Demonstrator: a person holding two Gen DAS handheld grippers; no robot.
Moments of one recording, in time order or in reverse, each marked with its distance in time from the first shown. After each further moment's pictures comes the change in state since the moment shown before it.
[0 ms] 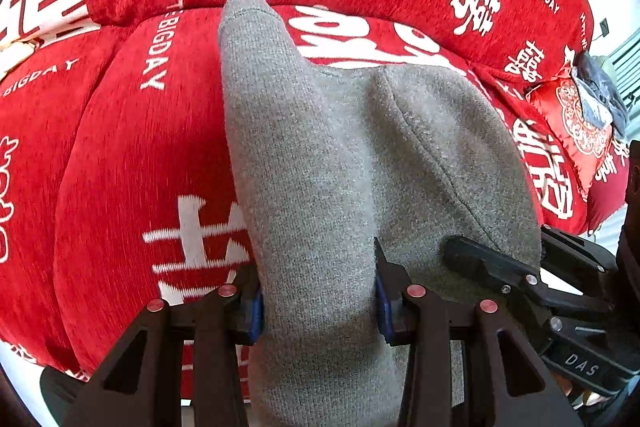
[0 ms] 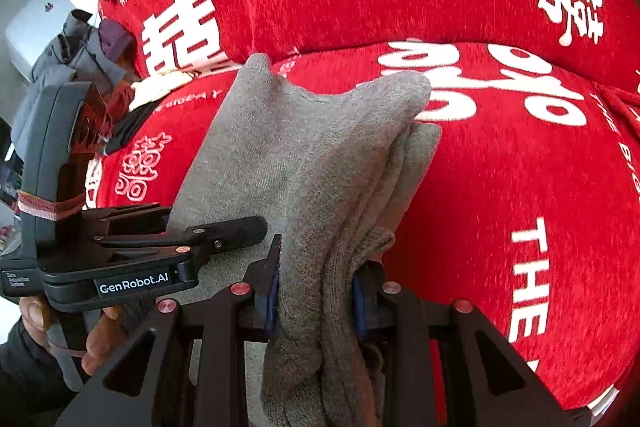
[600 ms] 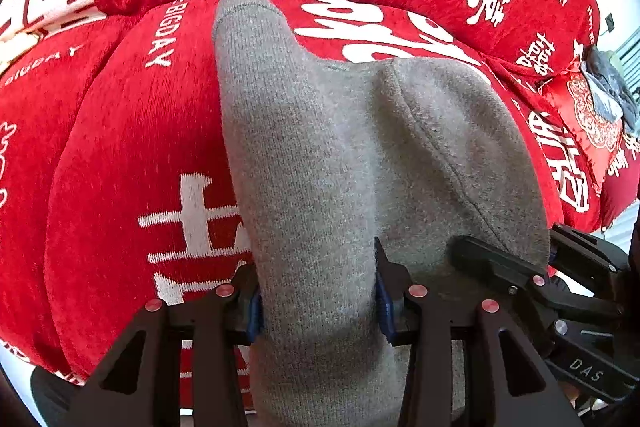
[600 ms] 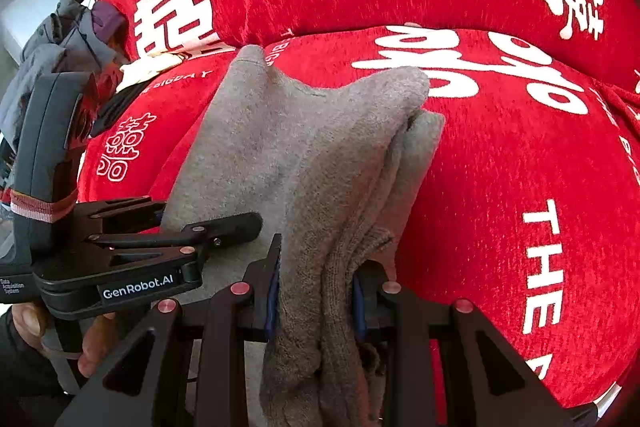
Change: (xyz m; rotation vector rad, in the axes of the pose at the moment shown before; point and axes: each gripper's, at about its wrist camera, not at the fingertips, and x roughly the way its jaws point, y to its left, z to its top) left arm 0.023 0.013 -0.012 -0.004 -0.009 0.018; right arm 0.021 0.003 -0.015 -0.020 0.013 -0.043
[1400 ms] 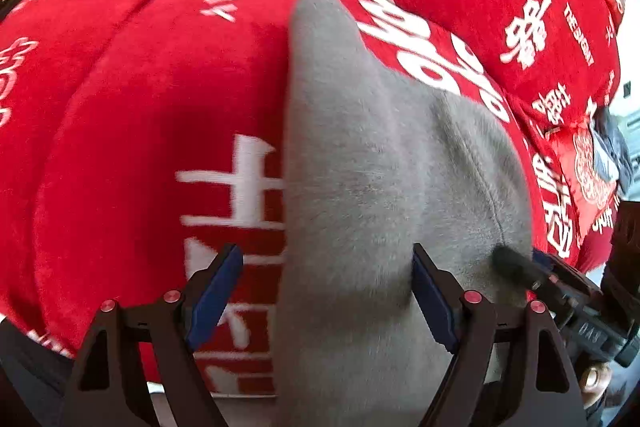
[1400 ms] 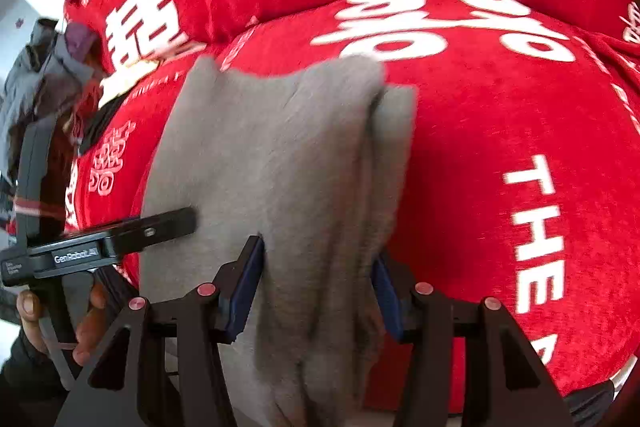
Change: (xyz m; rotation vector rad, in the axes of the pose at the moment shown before) left arm -0.009 0.053 -0.012 -0.207 0.008 -0.047; right arm 0.001 -0.040 -0.007 0.128 0.043 0.005
